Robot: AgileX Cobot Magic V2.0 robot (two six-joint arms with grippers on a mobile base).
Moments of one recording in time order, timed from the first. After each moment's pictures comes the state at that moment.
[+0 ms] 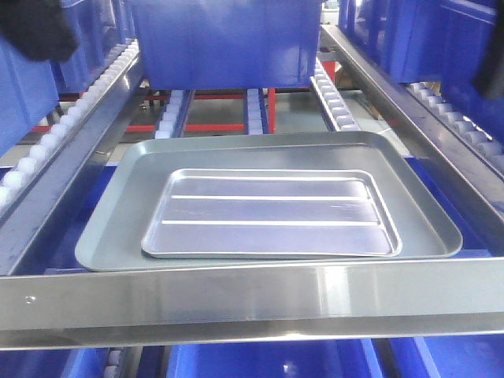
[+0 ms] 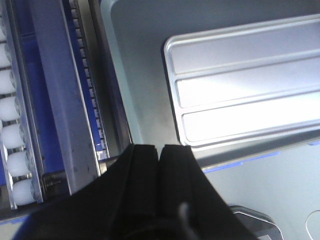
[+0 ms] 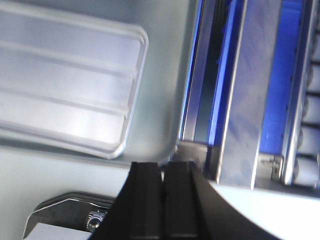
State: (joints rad) left arm -0.75 1.24 -1.08 0.34 0.86 -0.57; right arm 0.37 1.20 -0.97 -0.14 0.82 0.33
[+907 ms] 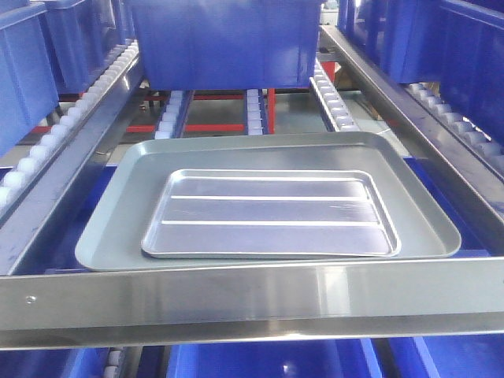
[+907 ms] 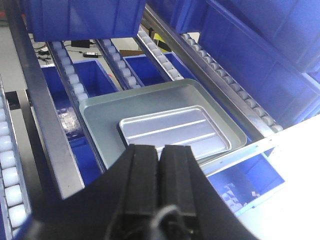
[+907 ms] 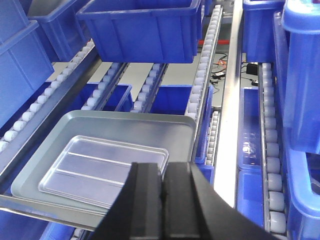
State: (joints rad) left arm -0.75 0.27 -0.79 0.17 0.82 -0.29; right arm 0.37 0.23 -0.65 -0.14 0.67 0.27
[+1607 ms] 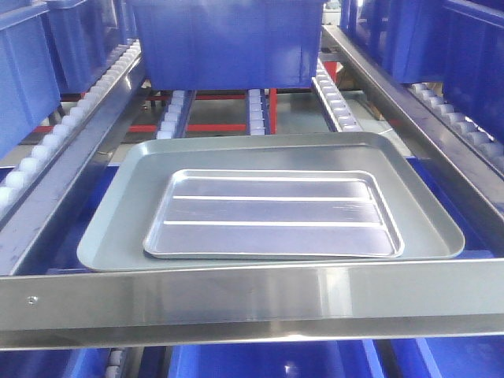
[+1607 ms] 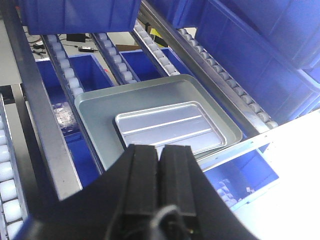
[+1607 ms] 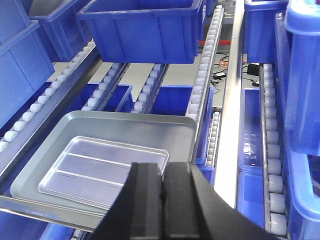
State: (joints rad) left arm -0.75 0.27 -0.79 0.15 0.83 -0.28; right arm 0.37 0.23 -0.65 -0.14 0.67 0.27
